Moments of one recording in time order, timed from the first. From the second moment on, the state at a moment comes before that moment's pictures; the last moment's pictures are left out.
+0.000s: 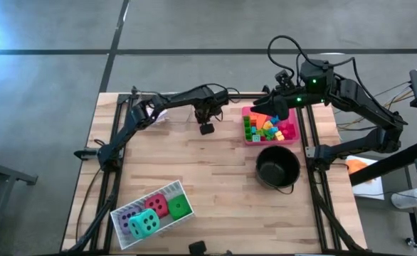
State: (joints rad) left arm 0.45 2.40 2.04 -1.24 -0.12 0.15; right arm -0.32 1.18 1.58 -0.78 -0.31 0.70
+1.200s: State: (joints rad) left arm 0.59 2.29 2.03 -1.25 -0.10 -0.22; right arm -0.32 1.17 1.58 -0.79 -0.32 0.69
